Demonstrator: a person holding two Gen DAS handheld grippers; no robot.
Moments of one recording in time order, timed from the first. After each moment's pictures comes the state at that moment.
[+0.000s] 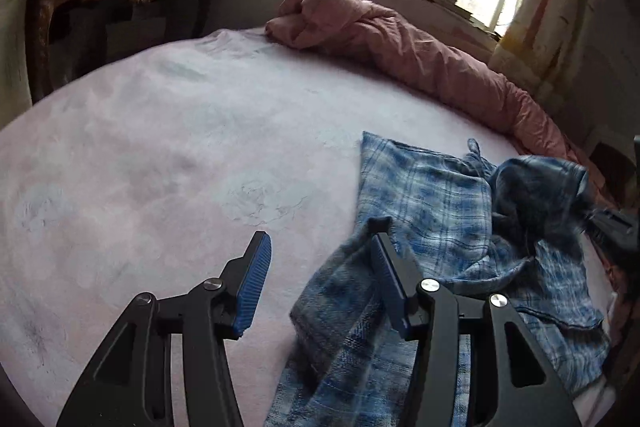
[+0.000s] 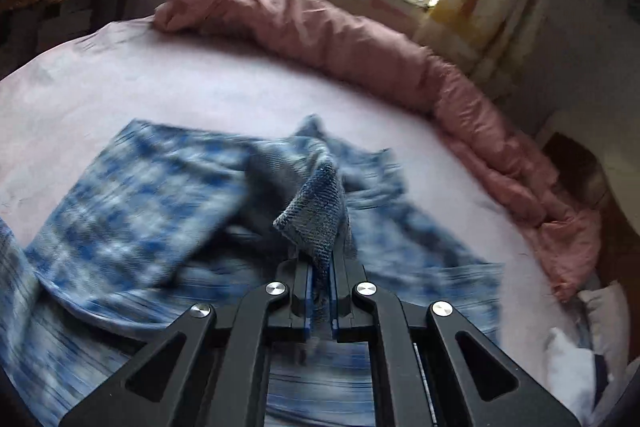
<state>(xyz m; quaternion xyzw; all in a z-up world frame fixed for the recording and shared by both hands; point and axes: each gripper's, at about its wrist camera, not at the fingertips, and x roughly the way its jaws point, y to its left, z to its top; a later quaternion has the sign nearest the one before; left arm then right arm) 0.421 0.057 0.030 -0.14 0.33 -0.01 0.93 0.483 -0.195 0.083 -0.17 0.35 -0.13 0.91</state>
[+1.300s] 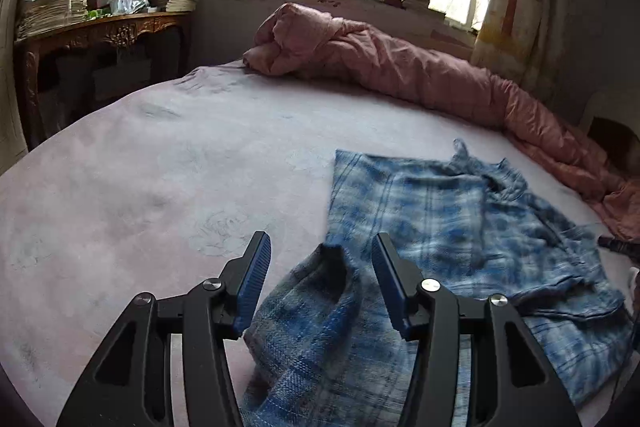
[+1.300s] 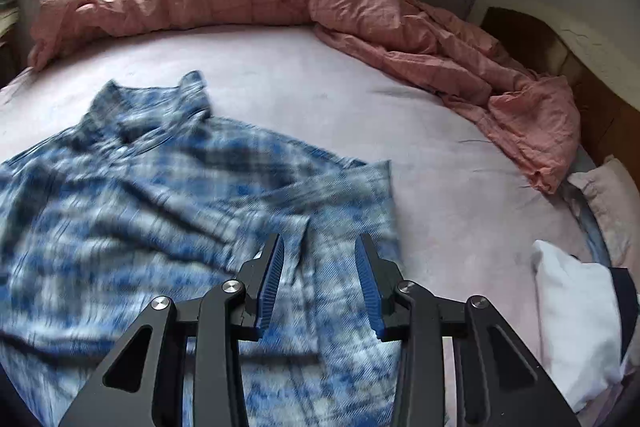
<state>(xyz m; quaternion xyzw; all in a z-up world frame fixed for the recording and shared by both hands) 0.431 0.016 0.038 -0.09 0.28 -0.01 0.96 0.463 -0.415 0.038 0.00 0.42 -0.19 0.89</state>
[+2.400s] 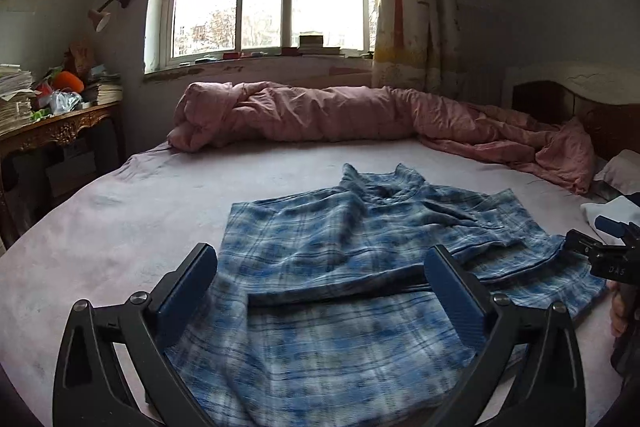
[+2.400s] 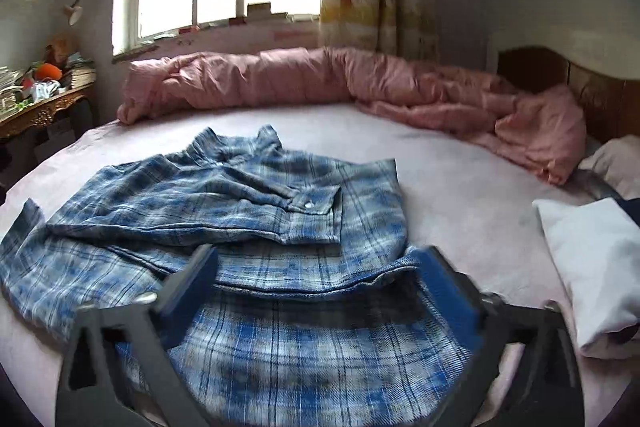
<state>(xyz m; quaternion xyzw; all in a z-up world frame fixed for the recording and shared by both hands) 0.338 -0.086 0.080 0.02 0.18 -0.12 0.98 0.276 -0.395 0.039 0.02 0.22 -0.11 0.97</state>
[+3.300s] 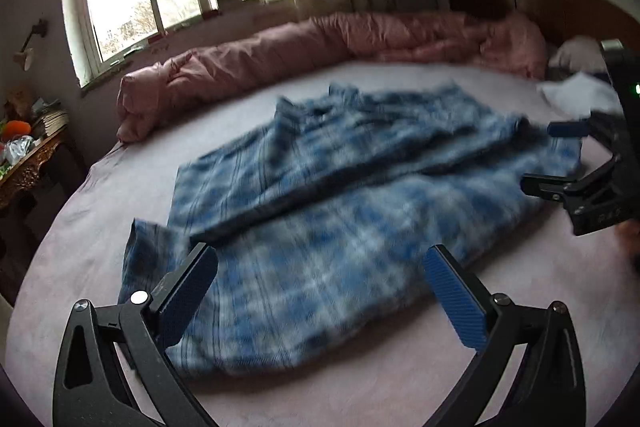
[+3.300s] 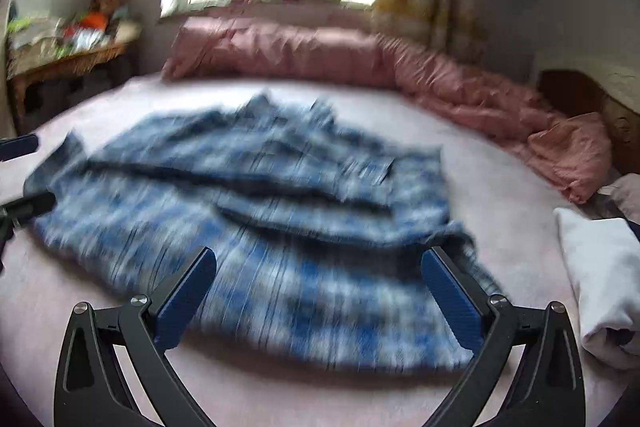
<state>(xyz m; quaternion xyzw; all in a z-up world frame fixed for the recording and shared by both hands) 0.307 -0.135 0.044 0.17 0.28 -0.19 0.93 0.266 -0.345 0.016 -0.06 0.34 0.00 0.94</state>
